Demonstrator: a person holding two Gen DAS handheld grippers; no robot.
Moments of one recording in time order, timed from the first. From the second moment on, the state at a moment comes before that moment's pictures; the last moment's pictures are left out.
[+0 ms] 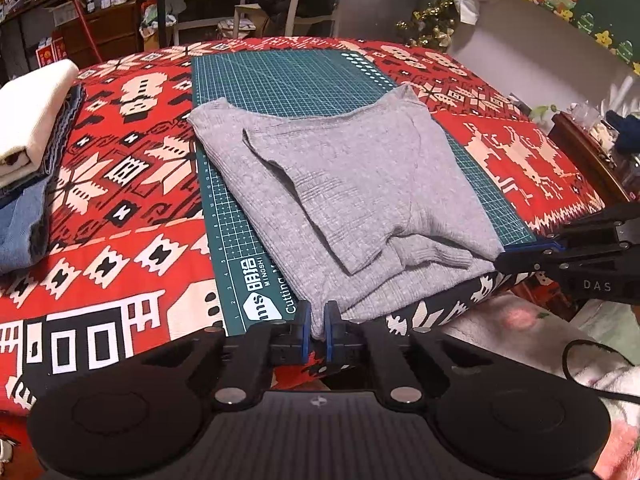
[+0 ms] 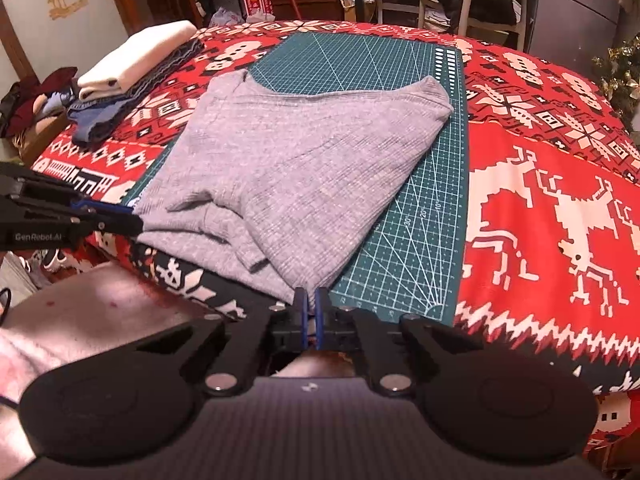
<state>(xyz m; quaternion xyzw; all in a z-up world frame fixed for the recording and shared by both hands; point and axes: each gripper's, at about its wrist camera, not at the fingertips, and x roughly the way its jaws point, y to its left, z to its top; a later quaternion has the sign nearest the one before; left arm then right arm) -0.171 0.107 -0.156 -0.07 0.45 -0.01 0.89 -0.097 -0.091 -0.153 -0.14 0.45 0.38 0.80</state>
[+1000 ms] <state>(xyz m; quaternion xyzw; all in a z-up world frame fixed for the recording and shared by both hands) -0.158 0.127 -0.156 -0.15 0.46 -0.04 0.87 -0.087 -0.094 -0.153 -0.11 0.47 0.40 0.78</state>
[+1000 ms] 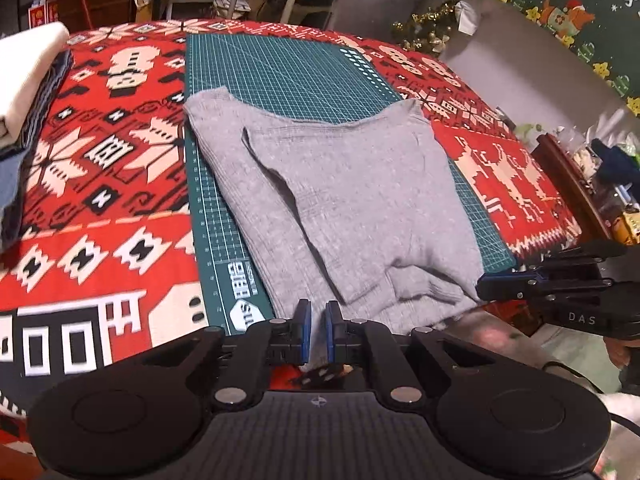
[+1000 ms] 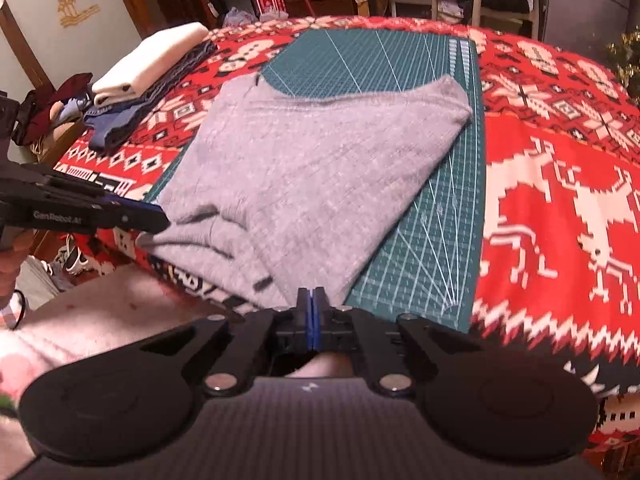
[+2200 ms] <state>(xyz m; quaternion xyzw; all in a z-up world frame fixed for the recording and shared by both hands) -0.049 0.207 -0.152 -0.19 0.38 0.04 0.91 0.106 -0.084 -0.169 0.00 0.41 0.28 0.87</state>
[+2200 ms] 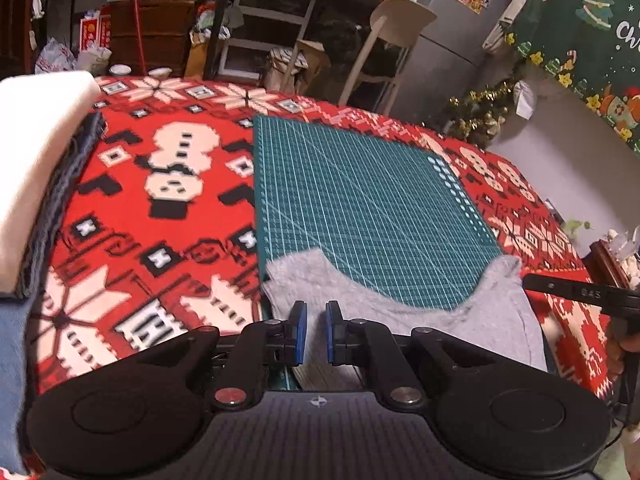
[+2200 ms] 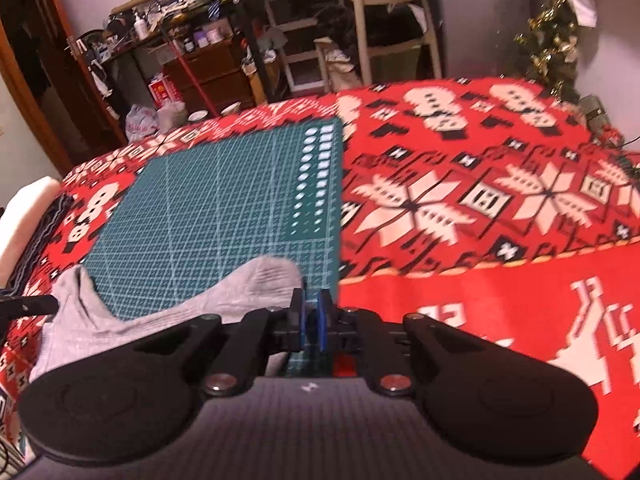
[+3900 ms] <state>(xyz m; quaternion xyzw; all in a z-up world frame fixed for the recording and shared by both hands) -0.076 0.170 -0.133 -0.23 0.33 0.02 0.92 0.025 -0.063 -0.138 -0.03 0.36 0.35 0.86</state>
